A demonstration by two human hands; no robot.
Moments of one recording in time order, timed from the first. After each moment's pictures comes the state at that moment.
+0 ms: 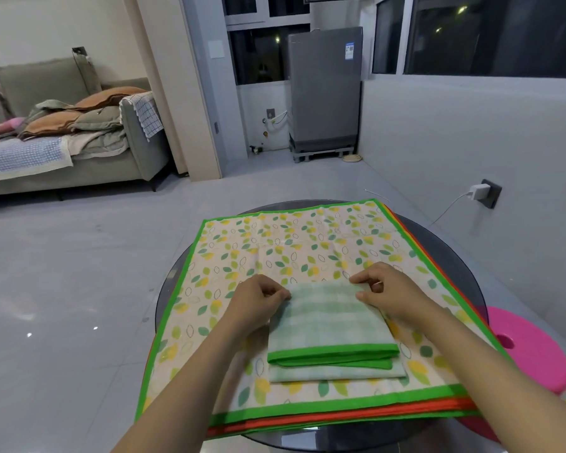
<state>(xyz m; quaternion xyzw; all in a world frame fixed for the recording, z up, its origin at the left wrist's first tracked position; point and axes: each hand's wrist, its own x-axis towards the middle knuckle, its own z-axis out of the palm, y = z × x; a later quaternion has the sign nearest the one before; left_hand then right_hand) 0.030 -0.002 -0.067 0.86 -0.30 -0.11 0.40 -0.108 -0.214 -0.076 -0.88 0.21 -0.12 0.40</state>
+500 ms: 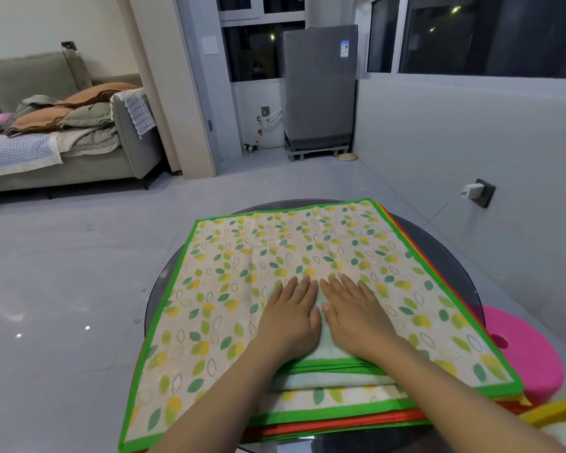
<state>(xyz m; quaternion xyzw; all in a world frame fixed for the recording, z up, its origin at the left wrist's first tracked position) -0.004 -0.043 -0.103 0.88 -0.46 -0.04 0.07 -0.092 -0.158 -0.098 -0.98 0.19 -0.02 0.10</state>
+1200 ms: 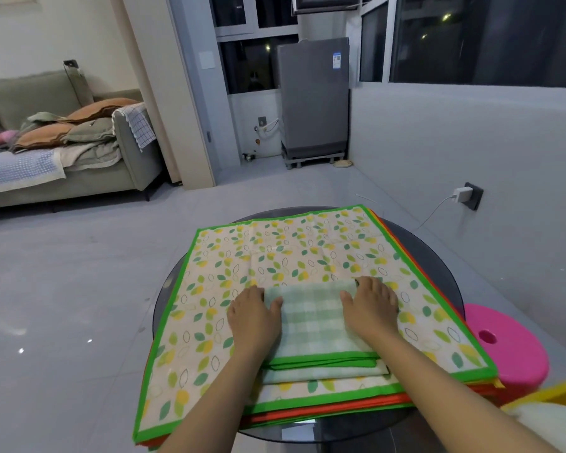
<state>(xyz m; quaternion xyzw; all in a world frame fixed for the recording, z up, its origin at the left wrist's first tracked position) 0.004 -0.018 -0.094 0.94 -0.20 0.01 0.27 -0.102 -0.171 -0.095 -0.89 0.40 -0.12 0.18</state>
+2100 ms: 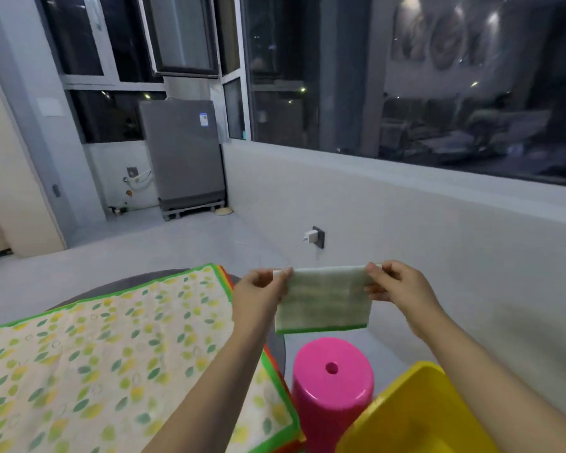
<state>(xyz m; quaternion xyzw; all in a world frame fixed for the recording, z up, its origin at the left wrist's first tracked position) -0.158 -0.249 0.021 0.62 -0.29 -0.22 0.70 -0.344 -0.368 0.025 -0.64 0.37 -0.44 0.50</state>
